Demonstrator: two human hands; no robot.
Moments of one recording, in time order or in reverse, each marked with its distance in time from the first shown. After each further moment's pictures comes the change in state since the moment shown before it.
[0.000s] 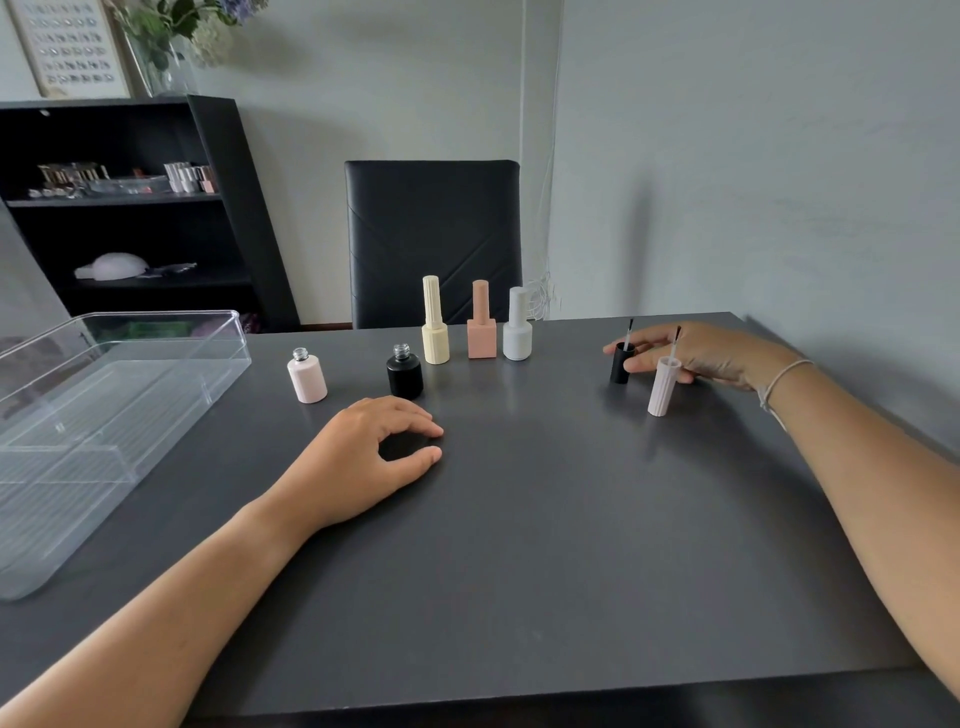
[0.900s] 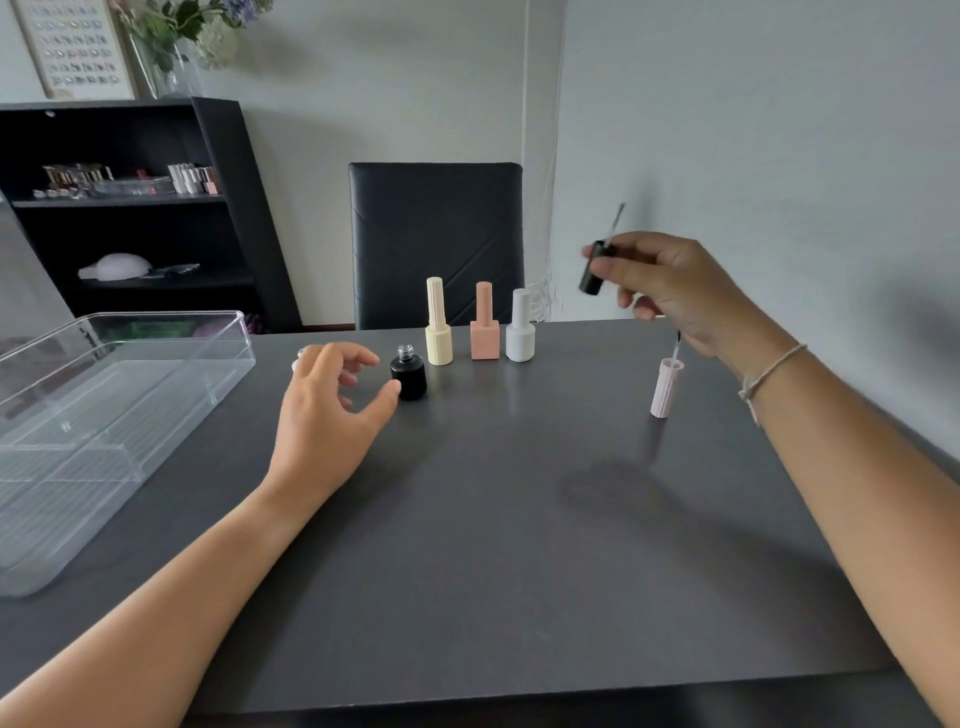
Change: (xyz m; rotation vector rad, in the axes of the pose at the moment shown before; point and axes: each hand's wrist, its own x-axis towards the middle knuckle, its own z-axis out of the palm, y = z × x) left_hand 0.010 -0.006 -0.004 -0.131 0.556 -0.166; right_hand -0.022 -0.087 0.031 0.241 0.376 -0.373
